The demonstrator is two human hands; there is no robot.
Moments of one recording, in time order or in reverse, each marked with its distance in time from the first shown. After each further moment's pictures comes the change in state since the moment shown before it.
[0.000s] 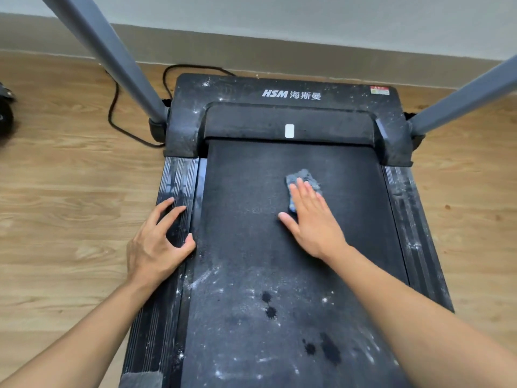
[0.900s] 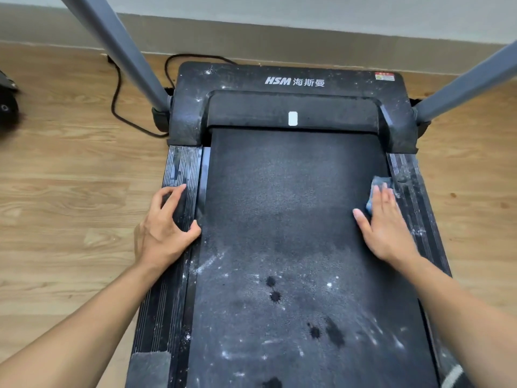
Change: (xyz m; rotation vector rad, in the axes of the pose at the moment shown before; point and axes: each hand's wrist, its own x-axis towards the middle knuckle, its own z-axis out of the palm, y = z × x) left_hand 0.001 0.006 -0.001 -0.019 -0.015 -0.028; right_hand -0.063 0.108 -0.016 0.073 0.011 0.354
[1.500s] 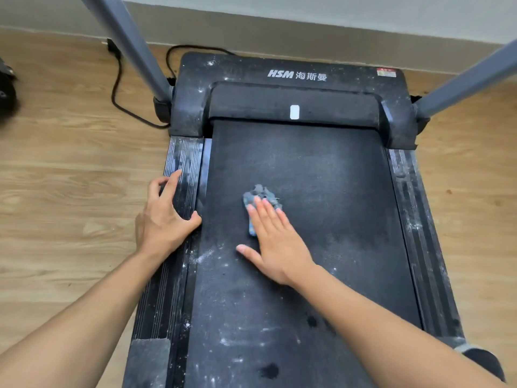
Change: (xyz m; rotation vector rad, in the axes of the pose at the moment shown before) left_hand 0.001 0.003 -0.006 0.014 -0.033 -0.093; right_hand -0.069 -0.177 0.072 -0.179 -0.088 -0.589
